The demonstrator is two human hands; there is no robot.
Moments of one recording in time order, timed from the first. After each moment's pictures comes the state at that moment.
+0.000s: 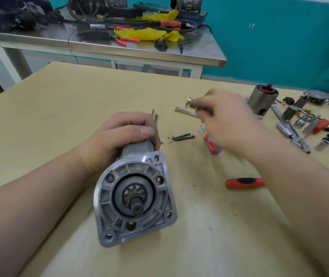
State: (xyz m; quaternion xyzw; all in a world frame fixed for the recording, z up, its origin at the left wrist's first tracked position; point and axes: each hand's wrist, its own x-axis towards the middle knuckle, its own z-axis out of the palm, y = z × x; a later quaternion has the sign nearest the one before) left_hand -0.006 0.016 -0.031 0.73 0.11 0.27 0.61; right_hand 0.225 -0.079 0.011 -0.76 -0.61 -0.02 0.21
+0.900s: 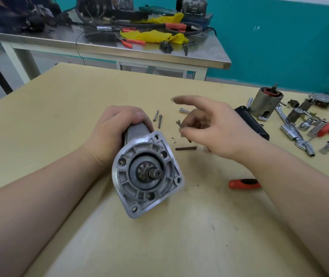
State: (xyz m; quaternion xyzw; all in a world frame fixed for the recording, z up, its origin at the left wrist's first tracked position) left_hand -0.003 0.022 -0.036 0.72 0.22 0.39 0.52; right_hand 0.214 -0.088 -0.003 -0.63 -0.64 0.21 0.37
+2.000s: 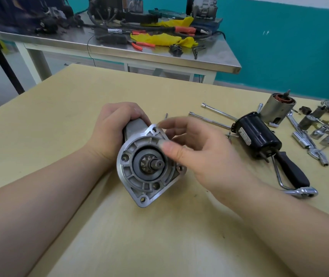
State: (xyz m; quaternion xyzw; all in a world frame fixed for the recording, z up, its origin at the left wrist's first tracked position) left_hand -0.011 0.028 -0.032 0.67 0.27 0.46 0.52; right_hand 0.146 -0.107 -0.023 -0.53 -0.56 0.35 0.53
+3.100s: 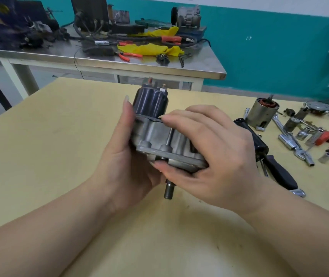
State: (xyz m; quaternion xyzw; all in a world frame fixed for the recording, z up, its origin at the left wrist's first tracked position) left_hand 0.007 -0.026 -0.021 0.40 0.13 0.30 0.86; right_hand 0.163 -0.116 0.006 -0.48 -0.74 -0.24 0.41
